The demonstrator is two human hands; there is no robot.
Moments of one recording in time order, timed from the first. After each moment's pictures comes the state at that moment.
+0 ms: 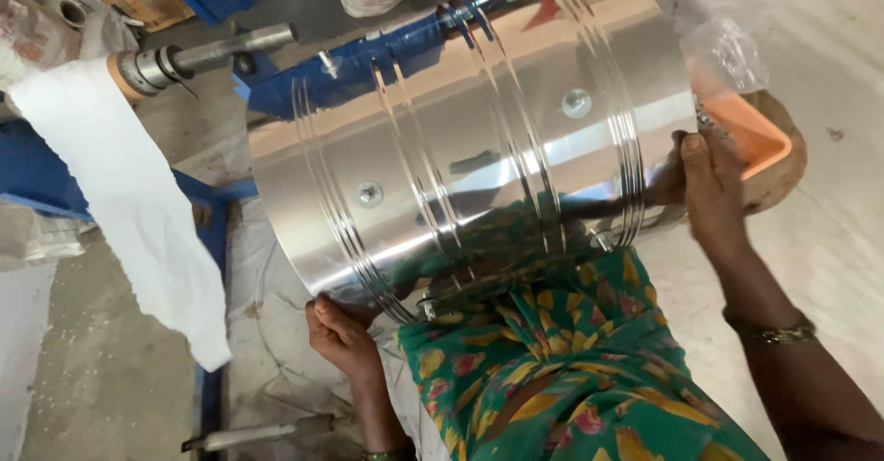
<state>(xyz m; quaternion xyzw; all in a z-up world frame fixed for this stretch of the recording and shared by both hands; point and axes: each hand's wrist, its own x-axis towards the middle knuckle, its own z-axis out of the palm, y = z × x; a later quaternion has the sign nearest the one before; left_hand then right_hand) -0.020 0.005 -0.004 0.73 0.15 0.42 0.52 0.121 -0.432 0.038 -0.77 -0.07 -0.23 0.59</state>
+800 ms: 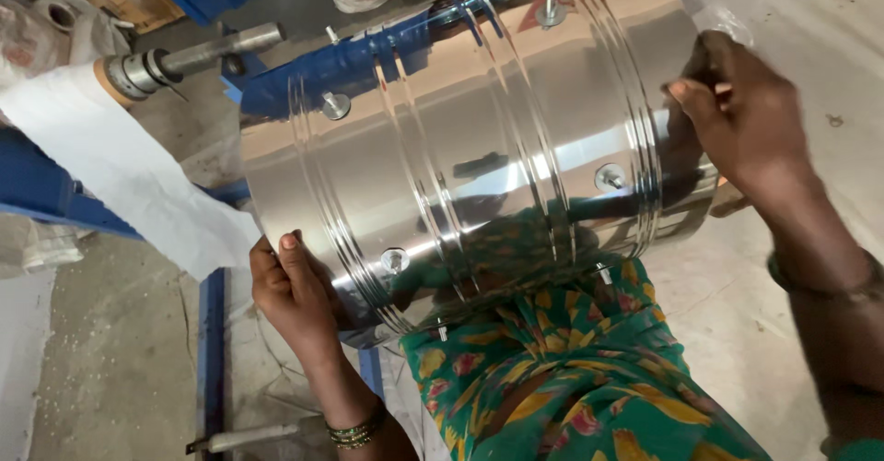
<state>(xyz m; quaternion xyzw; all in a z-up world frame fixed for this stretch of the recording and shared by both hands) 0.023 -0.004 0.122 0.76 0.16 0.34 0.53 0.129 -0.432 0.156 -0.92 -0.10 -0.21 0.32</state>
